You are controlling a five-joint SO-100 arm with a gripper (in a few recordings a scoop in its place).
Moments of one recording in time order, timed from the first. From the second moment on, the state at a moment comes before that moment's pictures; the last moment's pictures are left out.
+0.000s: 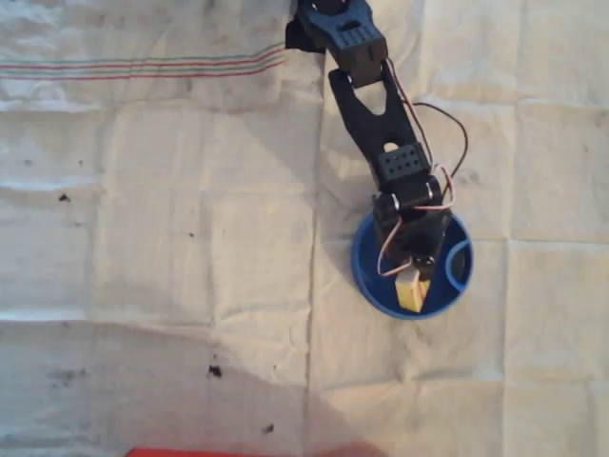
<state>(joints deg) -28.3 43.7 30.1 73.2 -47.5</state>
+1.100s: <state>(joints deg) -32.3 102.5 51.8 105.2 -7.6</state>
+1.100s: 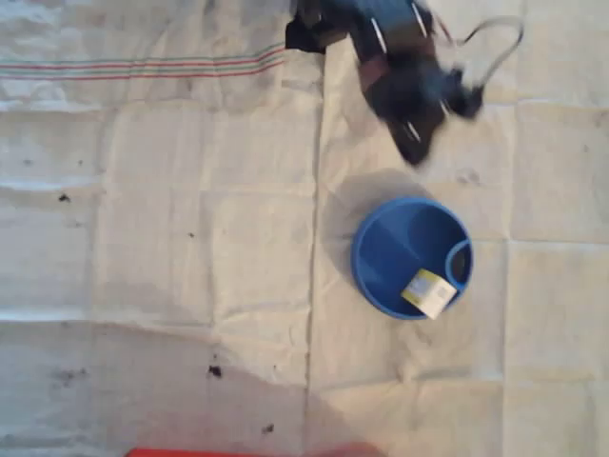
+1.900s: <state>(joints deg) -32.1 184.6 157.6 66.8 -5.1</state>
